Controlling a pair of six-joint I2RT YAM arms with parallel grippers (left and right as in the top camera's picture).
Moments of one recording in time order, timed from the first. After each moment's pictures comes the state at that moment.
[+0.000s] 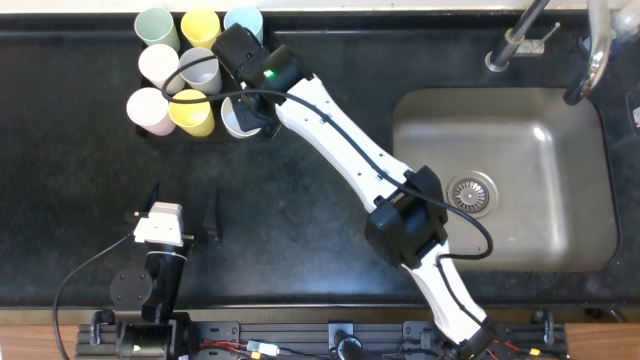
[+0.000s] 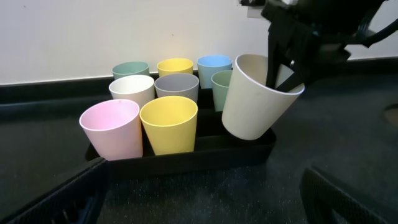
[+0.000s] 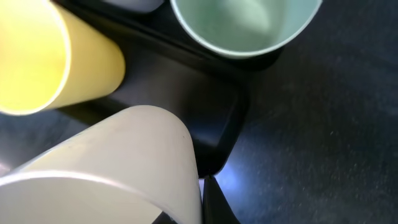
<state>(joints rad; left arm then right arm) 0.01 0.01 0.01 -0.06 0.15 0.04 0.75 2.35 2.34 -1.18 0.01 0.37</state>
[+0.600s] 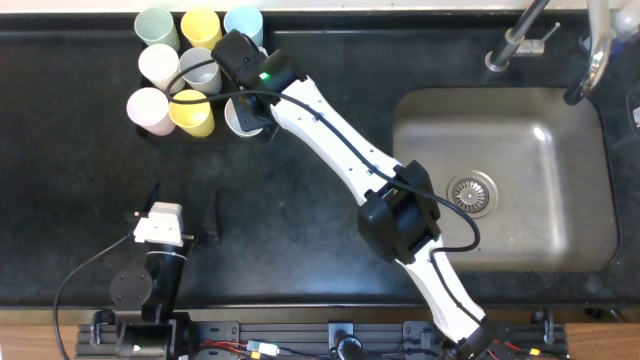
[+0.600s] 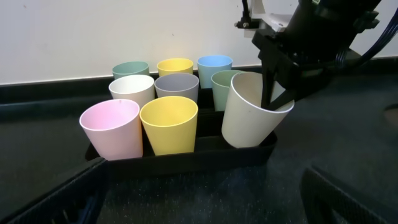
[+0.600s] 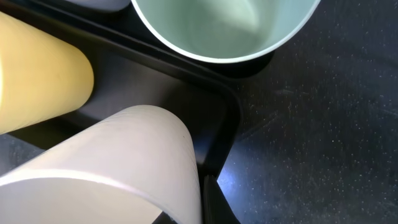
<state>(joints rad) 0.01 0.01 0.01 -0.06 0.15 0.04 0.75 2.40 2.34 -1.16 0.05 0.40</state>
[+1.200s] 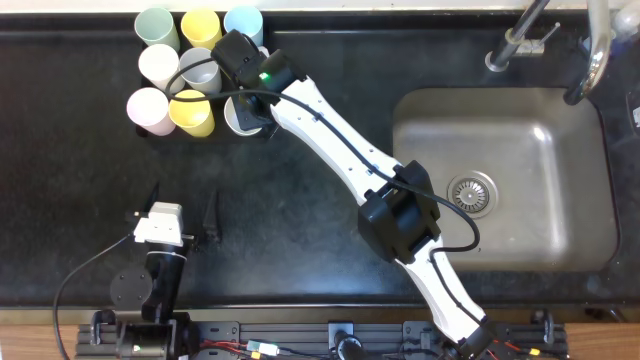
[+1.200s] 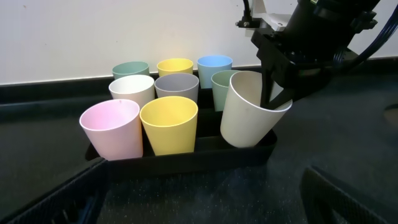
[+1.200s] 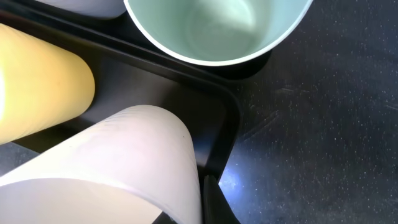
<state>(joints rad) 0.01 0.01 0.01 -0.06 0.15 0.04 0.75 2.41 2.34 -1.15 0.05 0.44</state>
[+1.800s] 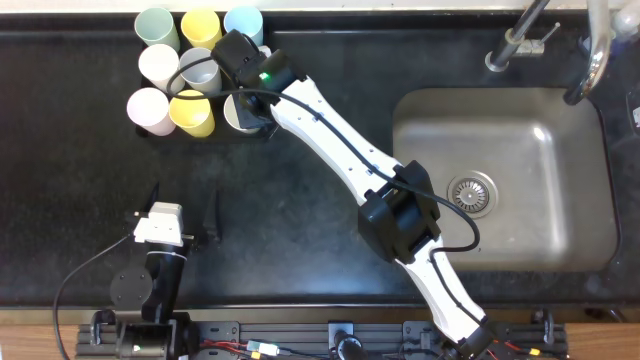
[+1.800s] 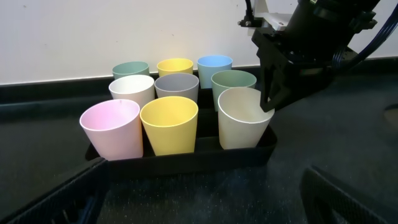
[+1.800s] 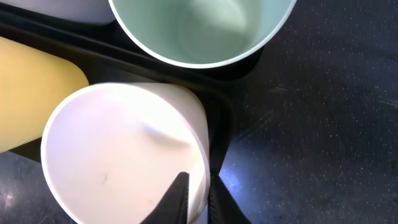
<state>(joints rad) 0.01 0.01 0.01 -0.06 0.15 0.04 0.75 2.41 2.34 -1.15 0.06 0.48</state>
